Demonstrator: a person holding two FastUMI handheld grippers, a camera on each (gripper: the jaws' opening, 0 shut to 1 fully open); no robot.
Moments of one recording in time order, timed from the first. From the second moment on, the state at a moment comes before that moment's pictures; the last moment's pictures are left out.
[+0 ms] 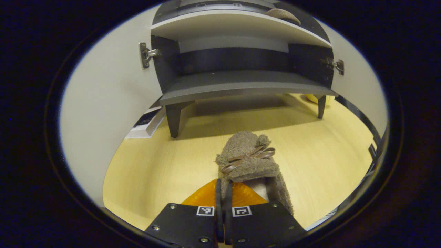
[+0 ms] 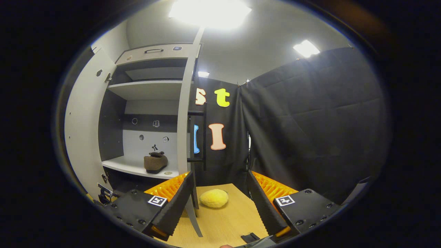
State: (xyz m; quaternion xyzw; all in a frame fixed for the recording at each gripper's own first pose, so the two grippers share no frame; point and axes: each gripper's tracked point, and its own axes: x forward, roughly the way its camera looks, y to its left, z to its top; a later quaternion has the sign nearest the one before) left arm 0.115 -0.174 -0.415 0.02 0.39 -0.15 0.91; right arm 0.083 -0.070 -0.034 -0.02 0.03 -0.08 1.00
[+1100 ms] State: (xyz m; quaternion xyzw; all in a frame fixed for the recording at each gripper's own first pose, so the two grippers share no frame) left arm 0.149 -0.173 -0.163 -0.01 0.17 -0.15 0.97; right arm 0.063 -0.086 -0.026 0.00 0.01 -0.06 1.00
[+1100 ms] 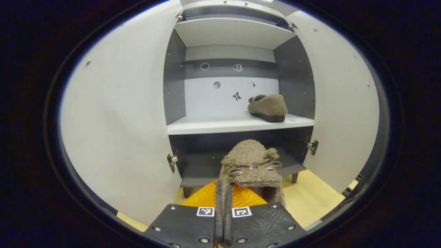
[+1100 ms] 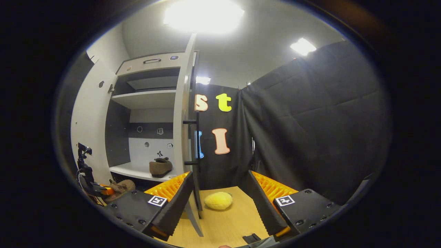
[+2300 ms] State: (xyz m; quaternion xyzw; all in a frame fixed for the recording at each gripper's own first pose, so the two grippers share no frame) left arm 0.344 -0.192 -0.049 -0.06 0.10 -0.11 0.99; right arm 0.062 -0.114 -0.028 -0.02 0.02 -0.13 0.99
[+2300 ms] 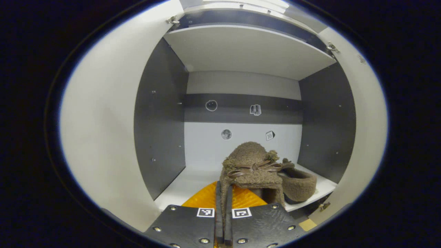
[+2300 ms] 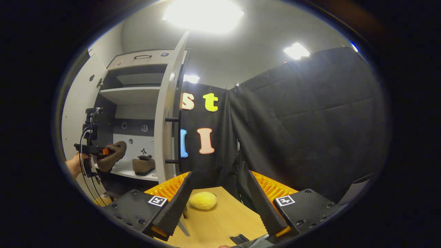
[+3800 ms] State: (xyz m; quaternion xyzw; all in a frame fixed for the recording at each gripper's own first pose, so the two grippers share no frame) left arm 0.315 -0.186 0.008 0.00 0.09 -0.12 0.99; right arm 0.053 -0.135 -0.035 0.01 0.04 -0.10 0.99
